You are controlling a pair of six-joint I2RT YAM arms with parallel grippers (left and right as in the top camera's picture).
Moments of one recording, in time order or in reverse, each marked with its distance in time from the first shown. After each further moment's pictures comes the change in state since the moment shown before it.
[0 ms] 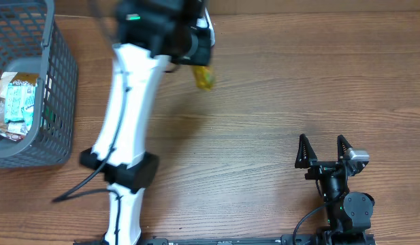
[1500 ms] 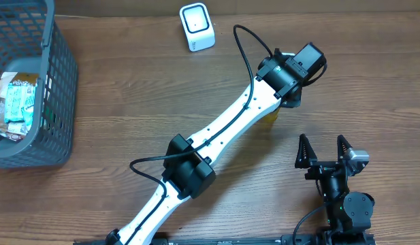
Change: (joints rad) left arm -0.414 0.292 -0.180 0.375 -0.268 -0.398; right arm 0.000 0.000 0.000 0.000 0.000 0.000
